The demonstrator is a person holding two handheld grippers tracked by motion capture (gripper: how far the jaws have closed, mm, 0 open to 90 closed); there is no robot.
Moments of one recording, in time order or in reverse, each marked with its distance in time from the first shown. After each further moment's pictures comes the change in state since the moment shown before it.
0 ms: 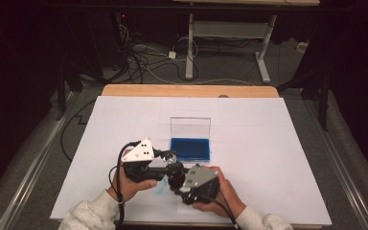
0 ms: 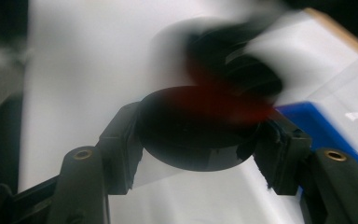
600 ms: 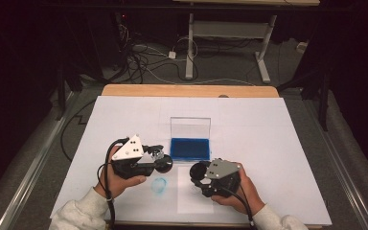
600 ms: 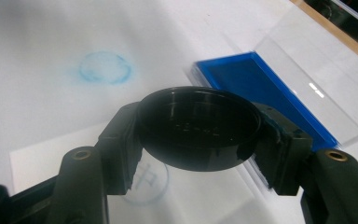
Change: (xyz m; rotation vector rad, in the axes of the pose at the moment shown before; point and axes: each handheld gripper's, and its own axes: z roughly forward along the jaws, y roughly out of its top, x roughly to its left) left arm 0.006 -0.007 -0.017 0.077 0.124 0.030; right arm -0.037 -0.032 -0.039 0.041 -0.132 0.101
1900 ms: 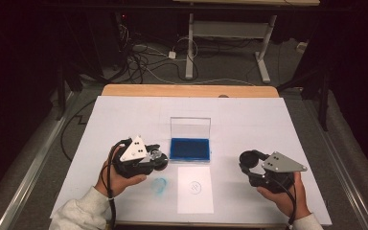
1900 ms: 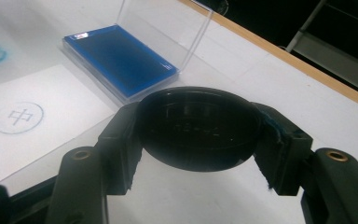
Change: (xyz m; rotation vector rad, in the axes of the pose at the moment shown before) left arm 0.004 -0.007 0.010 0.098 0.102 0.030; right arm -0.055 -0.060 -0.088 -0.043 -0.297 0.187
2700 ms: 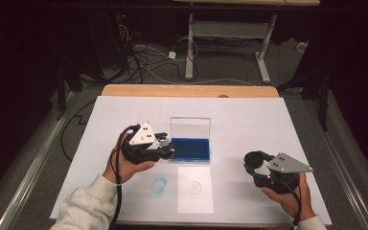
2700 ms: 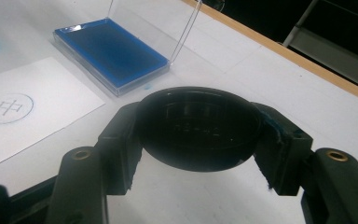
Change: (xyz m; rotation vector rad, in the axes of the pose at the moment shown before) left arm 0.018 0.036 0.015 -0.007 -0.013 0.005; right arm -0.008 -0.009 -0.004 0.006 -0.008 0.012
